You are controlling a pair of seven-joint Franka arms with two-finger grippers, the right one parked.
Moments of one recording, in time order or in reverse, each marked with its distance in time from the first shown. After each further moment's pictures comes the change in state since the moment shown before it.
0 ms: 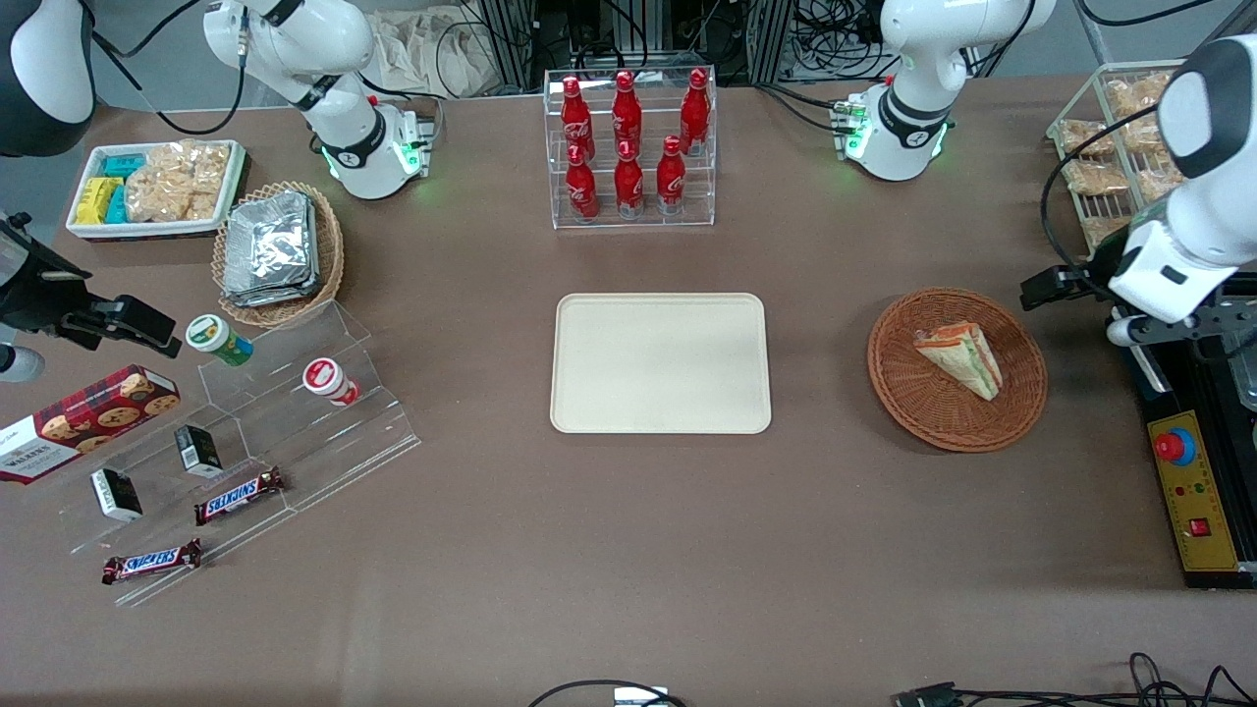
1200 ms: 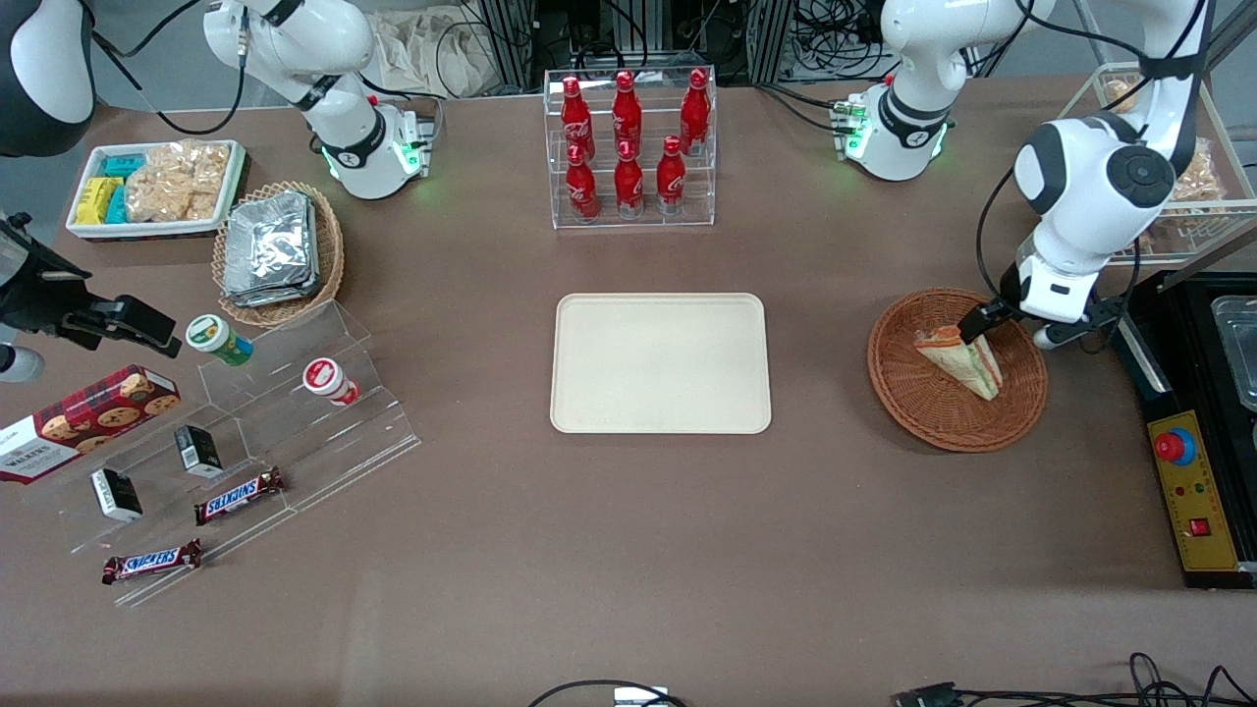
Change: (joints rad) arm 0.022 0.019 0.000 -0.557 0.000 0.780 -0.274
